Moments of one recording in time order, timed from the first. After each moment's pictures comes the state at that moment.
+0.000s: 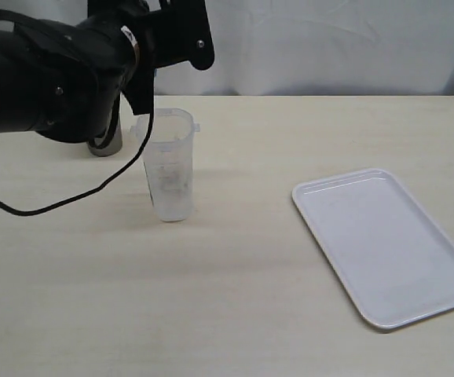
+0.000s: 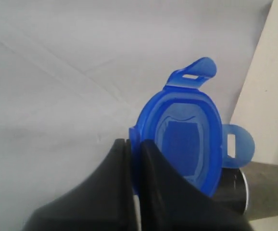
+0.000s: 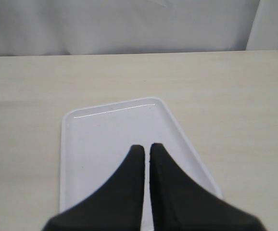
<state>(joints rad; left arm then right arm) -0.74 1.70 -1.16 1.74 0.72 -0.60 0.00 0.00 0.00 0.02 0.35 0.00</state>
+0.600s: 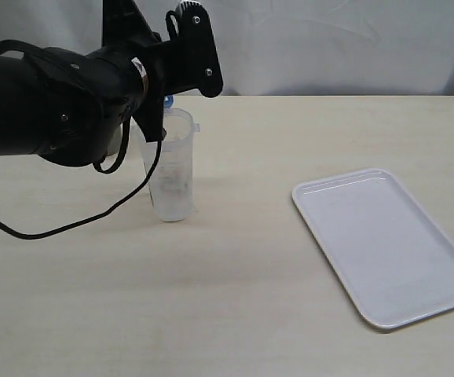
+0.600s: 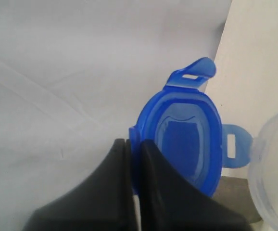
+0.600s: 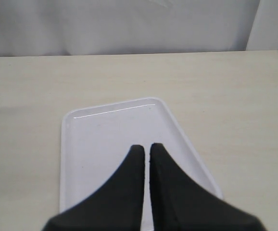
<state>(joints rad) -0.77 1.70 -1.11 1.74 0.65 -0.67 0.00 0.00 0.00 0.02 0.35 0.00</state>
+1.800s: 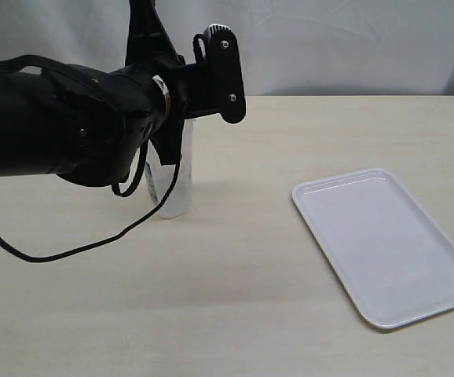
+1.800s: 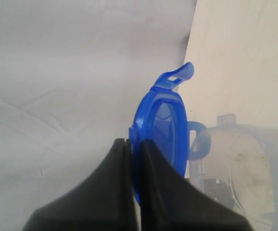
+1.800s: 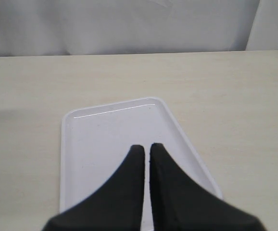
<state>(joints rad) -0.84 1.70 -1.11 1.60 0.66 -0.54 0.00 0.00 0.00 0.02 0.35 0.00</state>
